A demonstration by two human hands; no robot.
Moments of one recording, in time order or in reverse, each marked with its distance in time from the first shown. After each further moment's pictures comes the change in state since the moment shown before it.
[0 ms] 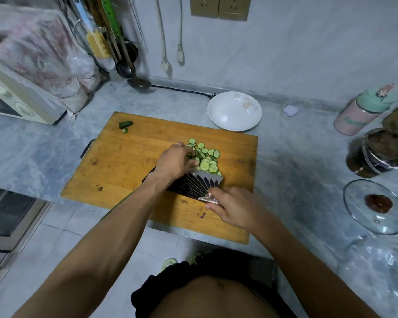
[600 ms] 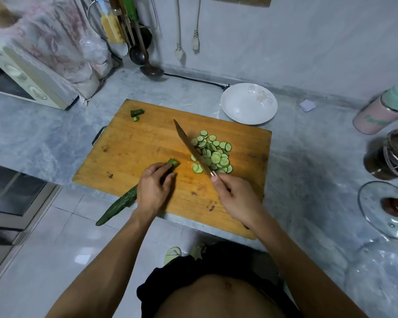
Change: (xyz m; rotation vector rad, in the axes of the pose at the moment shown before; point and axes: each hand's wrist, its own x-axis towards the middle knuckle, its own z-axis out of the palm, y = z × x) left_hand -0.096 -0.081 0.048 -0.157 0.429 -0.120; right_hand 0.012 -0.034 0.001 0.725 0.152 0.306
